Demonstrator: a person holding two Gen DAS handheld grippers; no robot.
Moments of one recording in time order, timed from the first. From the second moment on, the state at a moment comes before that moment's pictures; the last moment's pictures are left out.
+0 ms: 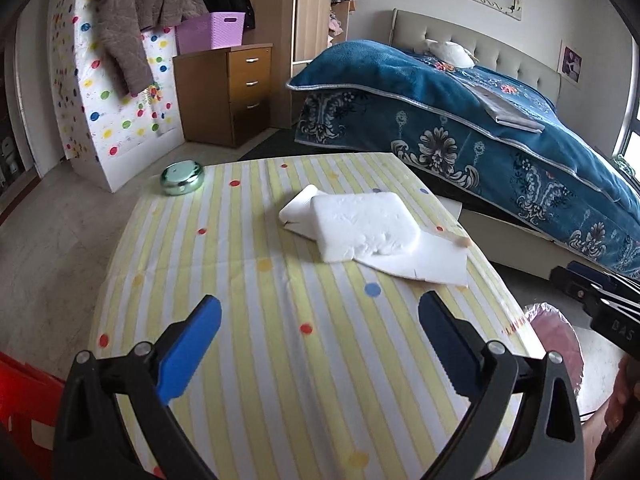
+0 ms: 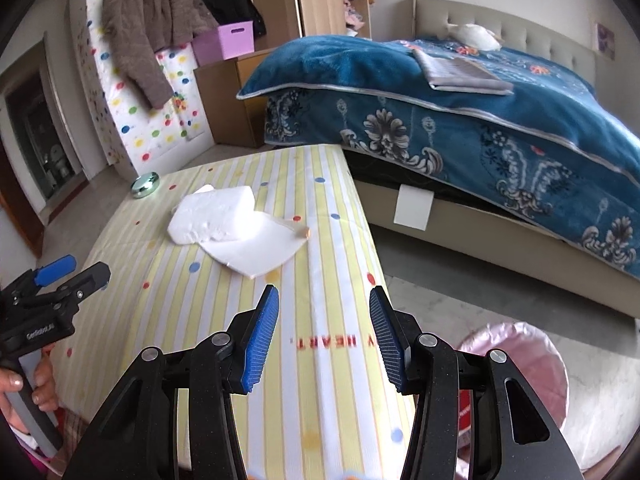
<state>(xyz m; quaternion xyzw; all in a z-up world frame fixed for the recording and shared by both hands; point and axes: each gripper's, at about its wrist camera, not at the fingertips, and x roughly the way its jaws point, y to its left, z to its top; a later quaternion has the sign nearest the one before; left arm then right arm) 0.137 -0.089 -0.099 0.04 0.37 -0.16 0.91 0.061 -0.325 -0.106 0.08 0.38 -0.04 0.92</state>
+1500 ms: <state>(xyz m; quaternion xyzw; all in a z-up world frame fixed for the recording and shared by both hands) 0.177 -0.041 -0.123 0.04 0.38 -0.15 0.91 0.189 -0.296 -0.149 0.07 0.42 0.02 0.90</state>
